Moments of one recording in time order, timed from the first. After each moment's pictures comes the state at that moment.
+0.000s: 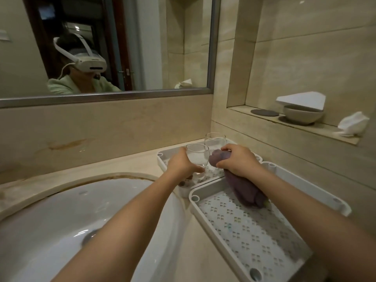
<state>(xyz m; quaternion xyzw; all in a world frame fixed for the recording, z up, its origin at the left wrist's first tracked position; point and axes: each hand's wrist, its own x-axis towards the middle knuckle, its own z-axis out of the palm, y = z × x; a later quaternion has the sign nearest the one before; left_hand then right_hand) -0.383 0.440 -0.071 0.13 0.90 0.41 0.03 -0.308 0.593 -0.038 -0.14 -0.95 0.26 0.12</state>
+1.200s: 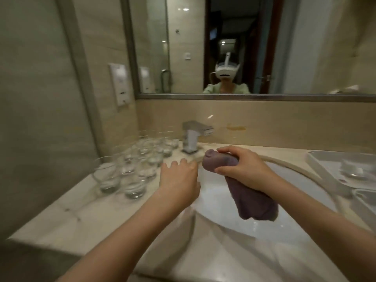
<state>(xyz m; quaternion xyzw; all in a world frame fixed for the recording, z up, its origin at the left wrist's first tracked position) -0.107 0.121 -0.033 -0.10 0.99 -0.06 -0.09 -0.185 0.272 -0.019 0.30 -0.88 0.37 0.05</state>
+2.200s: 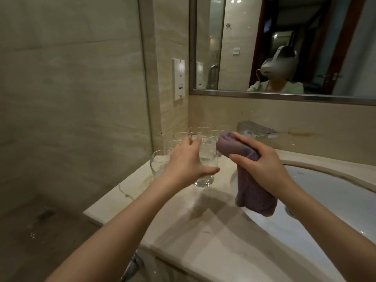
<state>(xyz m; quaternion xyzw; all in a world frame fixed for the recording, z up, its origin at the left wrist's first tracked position) -0.086 -0.013 -0.029 -0.16 0.94 0.19 -0.23 -0.178 0.155 -0.032 0.42 -0.73 0.53 0.06</state>
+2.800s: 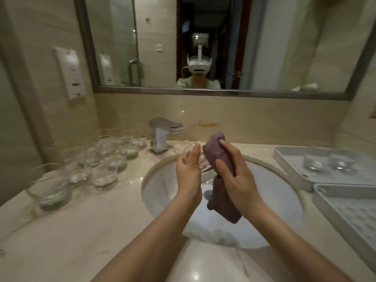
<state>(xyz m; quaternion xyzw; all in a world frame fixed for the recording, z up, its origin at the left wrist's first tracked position) -0.213 0.180 -0.080 -0.08 0.49 0.85 -0.20 -0.210 0.294 -0.080 0.30 -0.74 0.56 0.21</state>
